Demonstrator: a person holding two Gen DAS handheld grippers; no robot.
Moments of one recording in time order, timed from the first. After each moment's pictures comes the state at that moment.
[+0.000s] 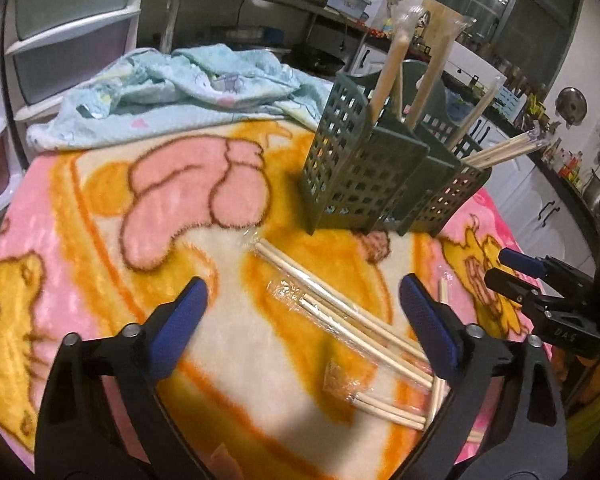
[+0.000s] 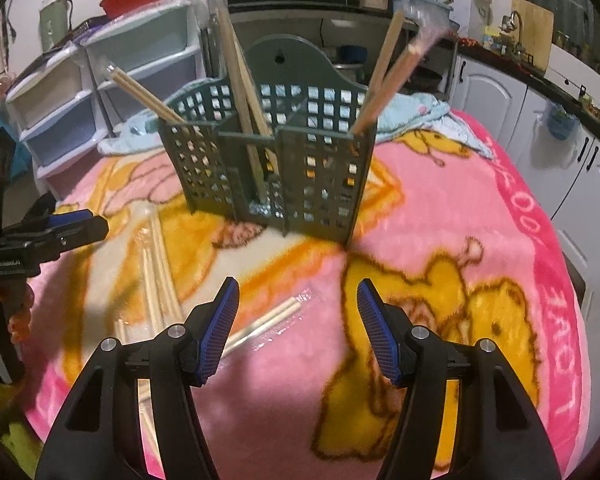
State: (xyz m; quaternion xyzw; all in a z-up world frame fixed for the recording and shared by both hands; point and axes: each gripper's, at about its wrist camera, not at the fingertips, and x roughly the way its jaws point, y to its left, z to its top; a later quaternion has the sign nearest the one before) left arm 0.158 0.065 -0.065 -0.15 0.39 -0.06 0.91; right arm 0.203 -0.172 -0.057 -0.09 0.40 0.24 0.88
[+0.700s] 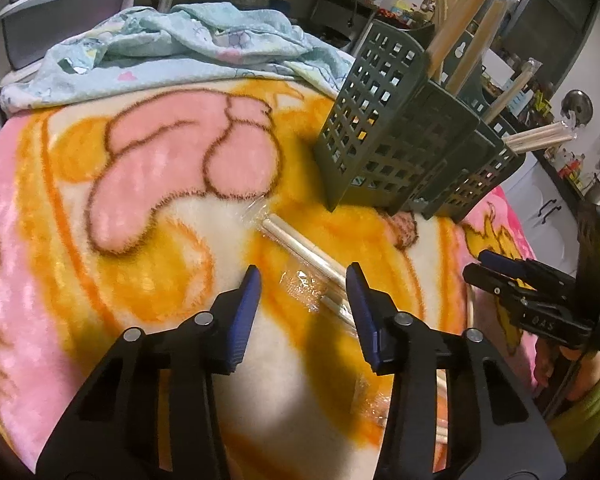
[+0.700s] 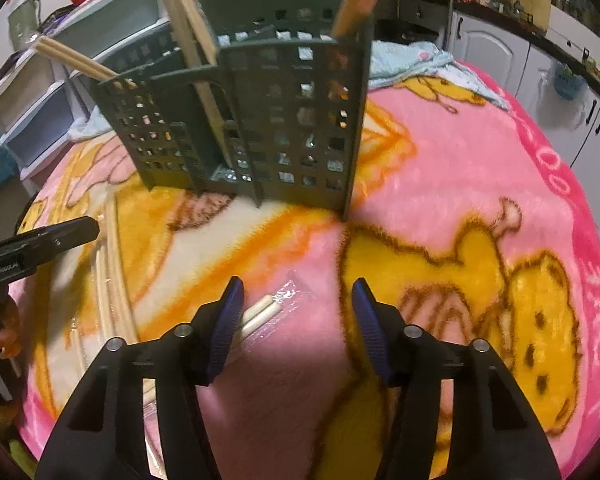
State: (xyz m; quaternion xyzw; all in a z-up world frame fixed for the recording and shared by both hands) left arm 0.183 0.071 -0.101 -0.17 0.43 -0.07 0.88; right arm 0.245 -0.166 -0.106 -0.07 0.46 0.23 0.85
